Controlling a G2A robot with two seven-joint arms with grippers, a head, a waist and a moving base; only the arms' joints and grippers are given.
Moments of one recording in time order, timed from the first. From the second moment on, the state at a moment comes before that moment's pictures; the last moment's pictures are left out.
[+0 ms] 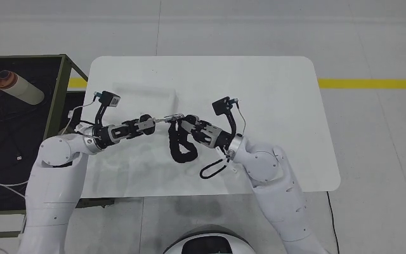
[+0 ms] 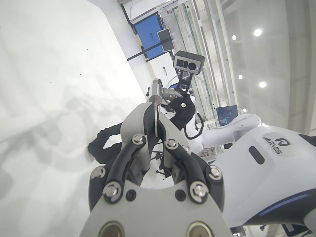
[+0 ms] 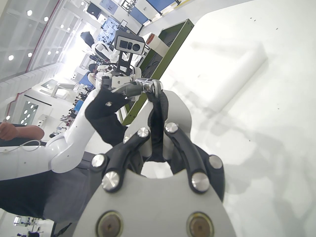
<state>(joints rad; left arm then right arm) 1.30 -1.03 -1.60 -1.53 -0.40 -0.48 -1.26 -1.31 -1.54 1.16 -1.73 -0.59 -0.29 0.67</state>
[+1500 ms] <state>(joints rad) 1.32 -1.01 -1.61 -1.51 -0.57 -0.53 -1.29 -1.32 -1.50 1.21 -1.70 -0.22 -0.34 0.77</state>
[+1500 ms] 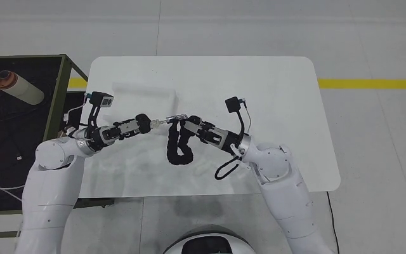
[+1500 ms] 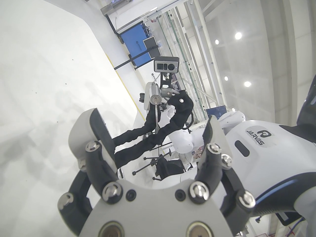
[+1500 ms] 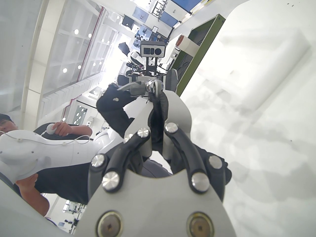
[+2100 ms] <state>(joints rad) 1.38 -1.01 -1.61 -1.58 -0.55 -0.51 -1.27 -1.32 -1.49 1.17 -1.70 -0.23 -0.29 0.76</state>
